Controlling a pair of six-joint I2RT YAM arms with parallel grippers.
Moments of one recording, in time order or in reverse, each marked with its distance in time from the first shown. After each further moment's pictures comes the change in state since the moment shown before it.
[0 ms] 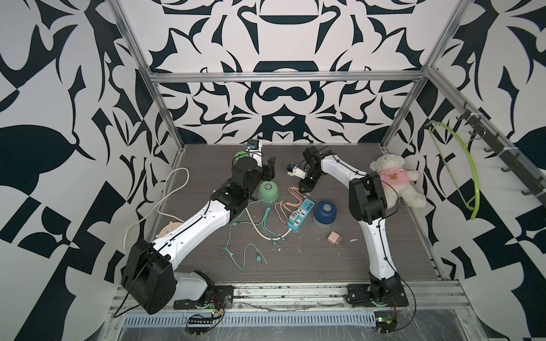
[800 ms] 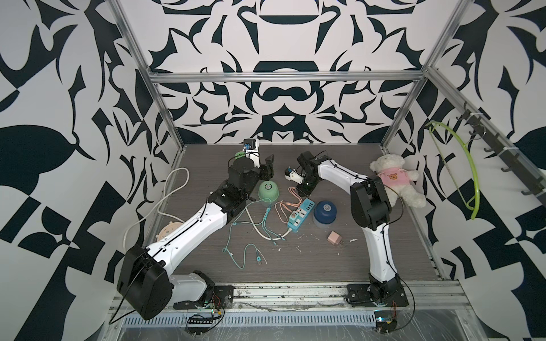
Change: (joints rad) left arm 0.000 -0.042 -0.012 0.003 -0.001 -0.028; right arm 0.065 -0.107 -0.165 0.049 0.103 0.159
